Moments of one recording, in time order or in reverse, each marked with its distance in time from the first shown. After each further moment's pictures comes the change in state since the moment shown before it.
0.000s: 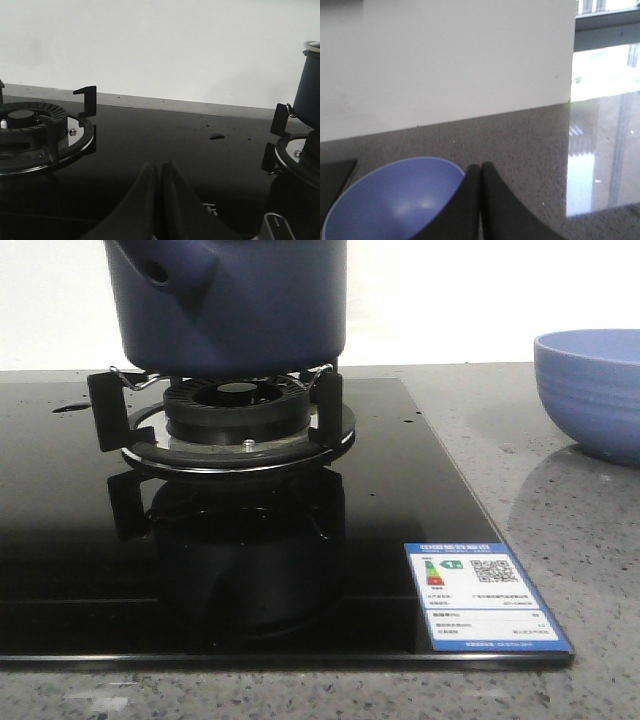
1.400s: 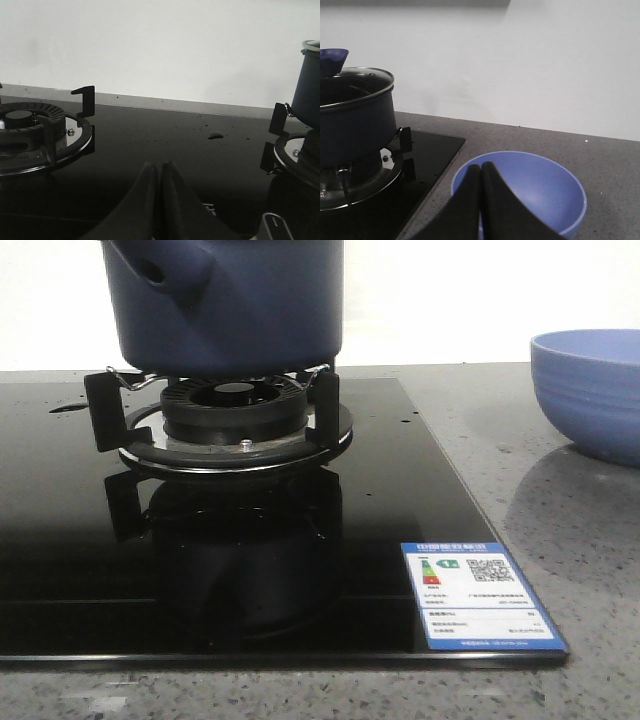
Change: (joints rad) left arm 0.000 0.000 0.000 0.002 0.000 0.000; right arm -0.003 -0.082 0.019 1.264 0.288 -1.361
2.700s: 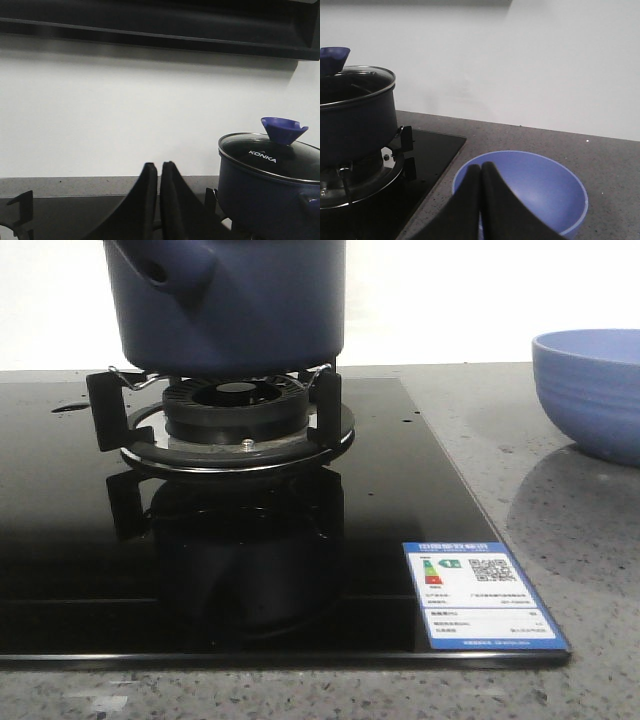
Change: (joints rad) left arm -0.205 0.164 -0.299 -0.893 -0.053 0.915; right arm 0.000 0.000 0.000 -0.006 0.002 0.002
